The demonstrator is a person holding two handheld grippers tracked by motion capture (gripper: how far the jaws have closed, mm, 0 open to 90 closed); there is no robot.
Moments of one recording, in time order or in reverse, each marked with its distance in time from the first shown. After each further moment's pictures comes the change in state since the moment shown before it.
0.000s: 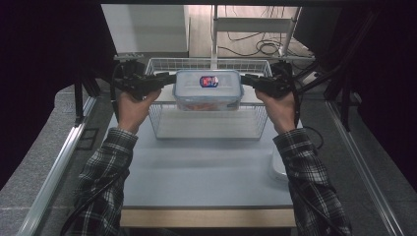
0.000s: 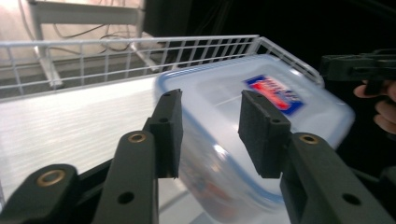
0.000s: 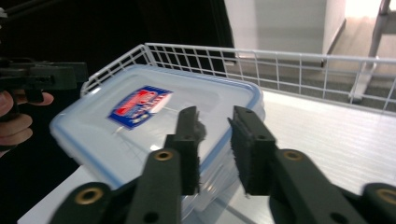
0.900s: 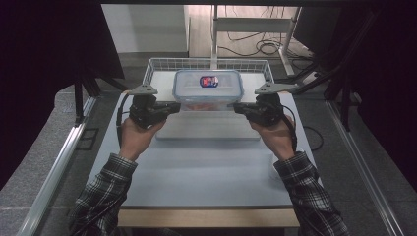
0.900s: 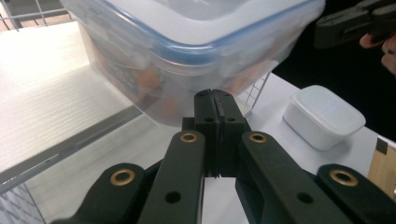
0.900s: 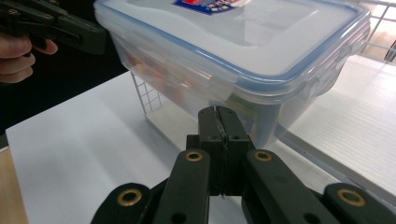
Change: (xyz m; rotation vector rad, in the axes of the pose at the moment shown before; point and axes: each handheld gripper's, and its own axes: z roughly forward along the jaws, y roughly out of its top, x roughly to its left) left arm -0.027 -0.059 0.008 0.112 -0.016 0.156; right arm 0.038 -0.057 0.001 0.118 0.021 -0.246
